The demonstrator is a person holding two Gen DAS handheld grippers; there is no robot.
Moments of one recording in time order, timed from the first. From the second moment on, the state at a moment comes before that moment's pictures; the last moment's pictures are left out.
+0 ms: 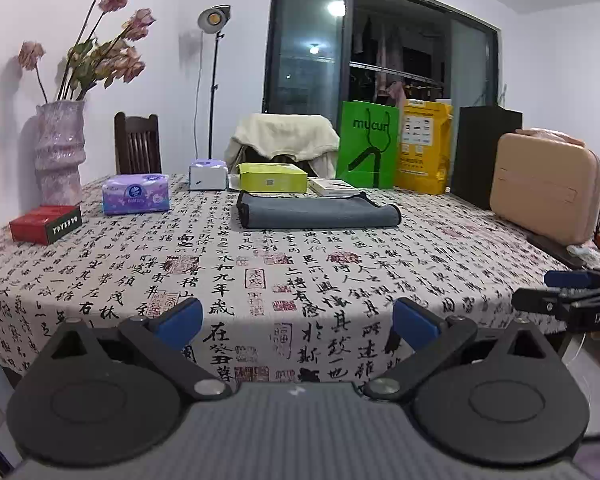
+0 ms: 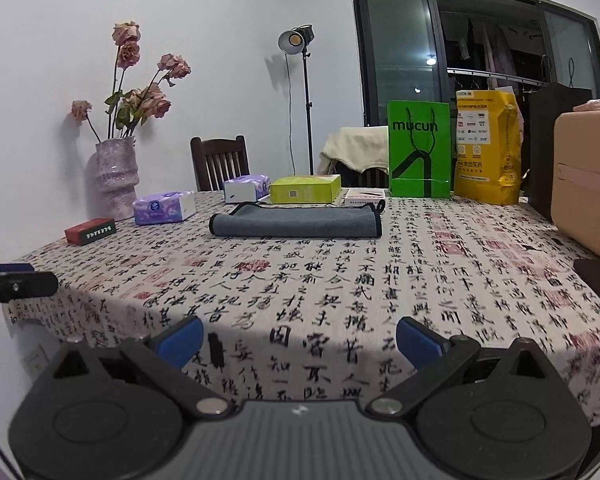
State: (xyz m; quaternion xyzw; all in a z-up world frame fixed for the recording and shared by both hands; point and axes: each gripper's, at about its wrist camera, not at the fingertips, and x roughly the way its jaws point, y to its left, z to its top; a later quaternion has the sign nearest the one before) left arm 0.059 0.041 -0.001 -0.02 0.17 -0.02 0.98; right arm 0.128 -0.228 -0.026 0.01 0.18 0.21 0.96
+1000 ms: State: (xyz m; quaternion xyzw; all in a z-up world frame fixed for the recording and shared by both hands) left arm -0.005 0.036 0.005 -0.04 0.15 -0.03 0.99; right arm 0.035 -0.230 -0.004 0.00 0.14 0.23 0.96
